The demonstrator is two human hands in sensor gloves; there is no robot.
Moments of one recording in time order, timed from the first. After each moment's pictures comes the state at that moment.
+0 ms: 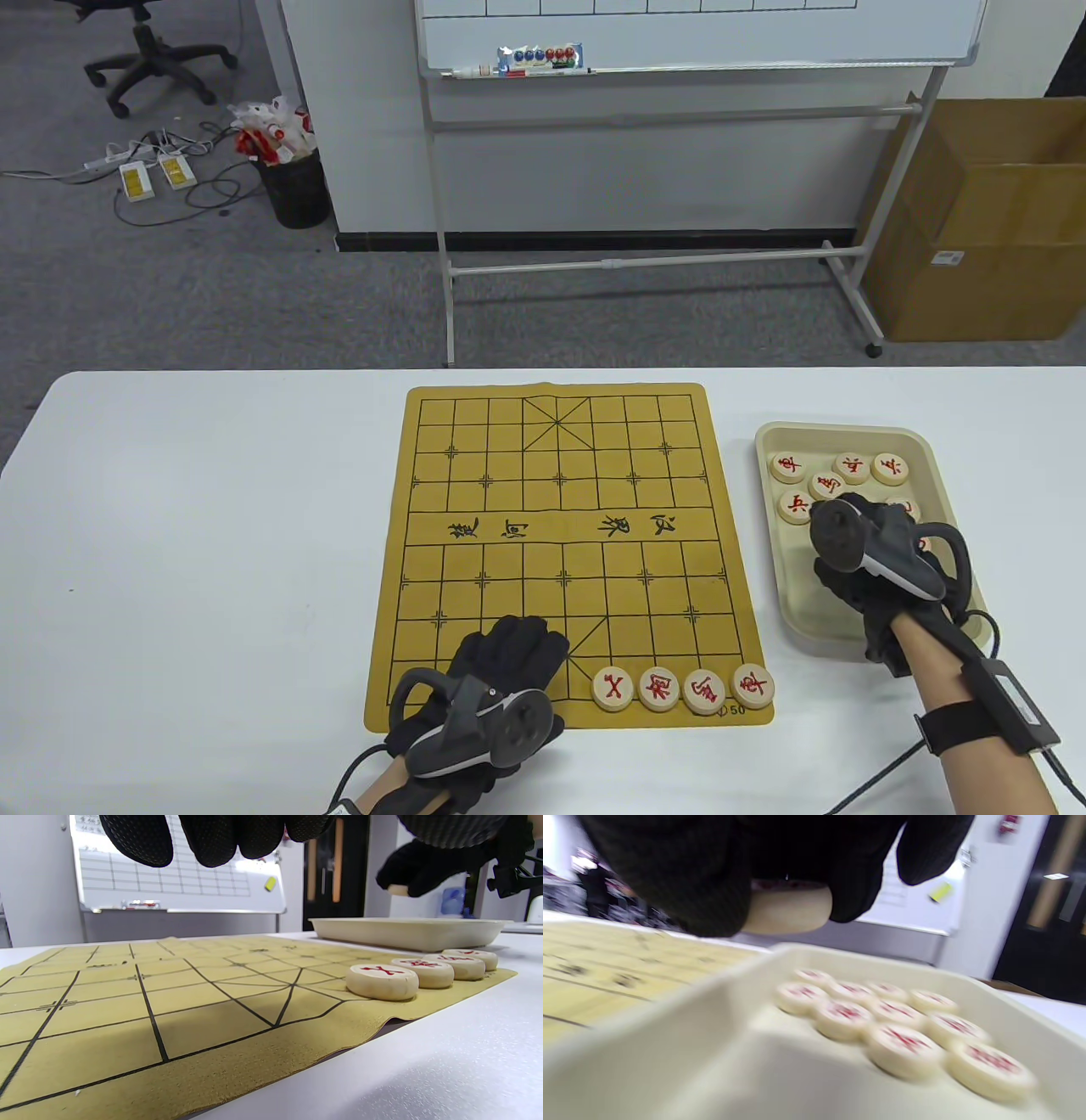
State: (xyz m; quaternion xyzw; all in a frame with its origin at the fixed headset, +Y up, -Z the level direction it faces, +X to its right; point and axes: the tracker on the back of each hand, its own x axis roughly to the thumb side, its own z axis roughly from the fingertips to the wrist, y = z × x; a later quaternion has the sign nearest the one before) left_hand -0.093 -0.718 -0.272 0.03 -0.25 -0.01 0.97; right_hand 0.279 -0.684 -0.407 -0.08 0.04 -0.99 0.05
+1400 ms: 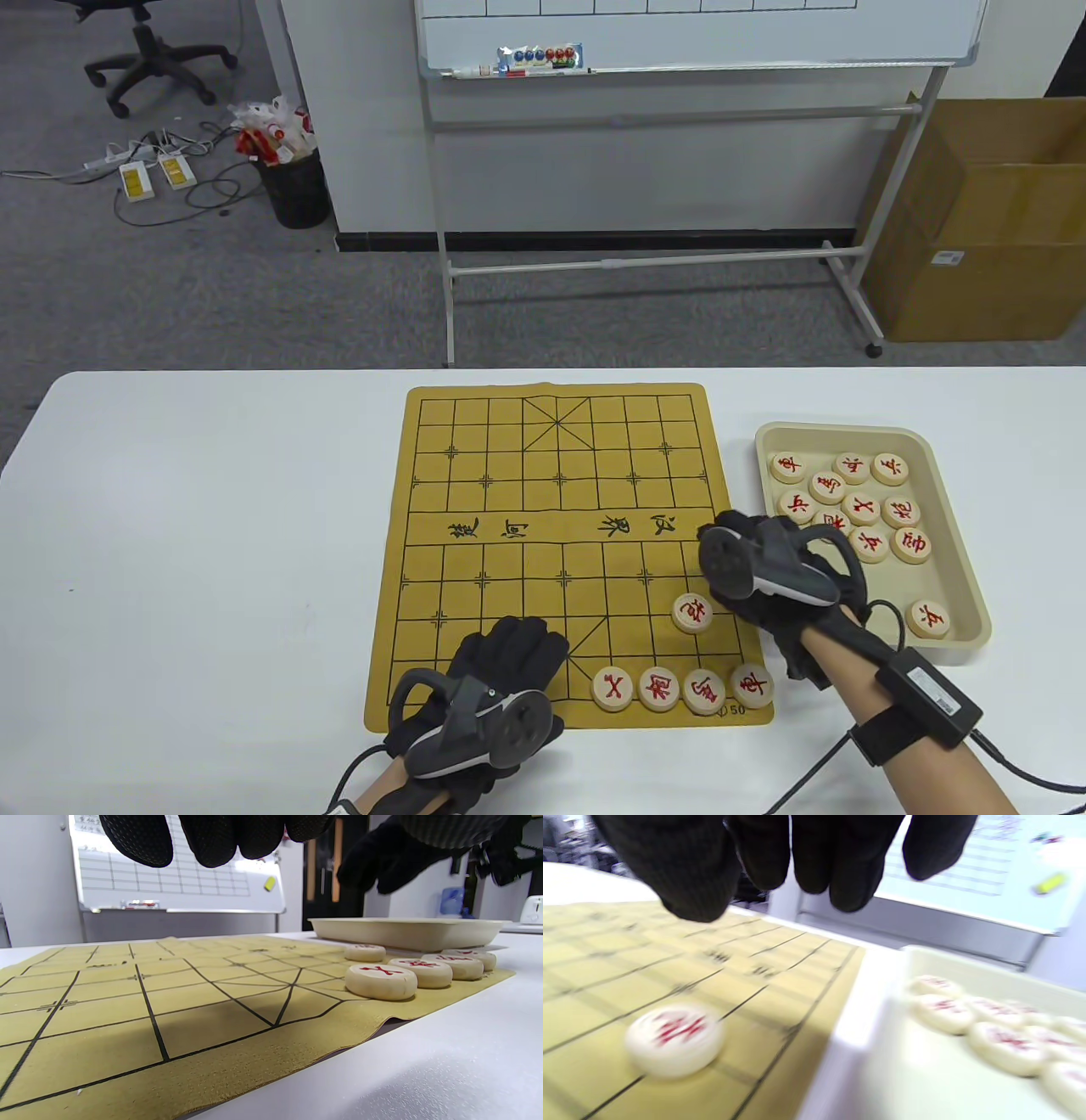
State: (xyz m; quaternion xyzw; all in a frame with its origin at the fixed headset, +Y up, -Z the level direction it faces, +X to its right) left_hand -0.093 -0.719 -0.271 0.03 -0.25 -0.01 0.97; right_hand 0.211 -0.674 -0.403 -0.11 -0.01 -0.99 0.08
